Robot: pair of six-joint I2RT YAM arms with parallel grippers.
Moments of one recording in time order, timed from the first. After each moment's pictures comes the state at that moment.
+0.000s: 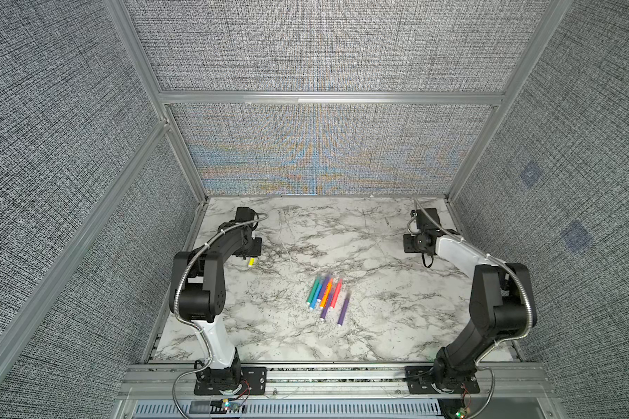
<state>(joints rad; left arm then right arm) -0.07 1.85 1.28 -0.64 -0.13 -0.05 0.07 1.71 1.14 -0.43 0.13 0.02</state>
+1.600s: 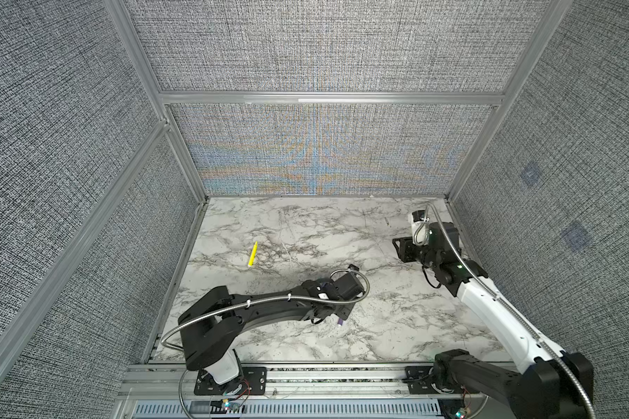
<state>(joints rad) -1.14 1.67 1.10 -0.48 -0.27 -0.45 0.22 1.13 0.86 -0.31 -0.10 0.12</state>
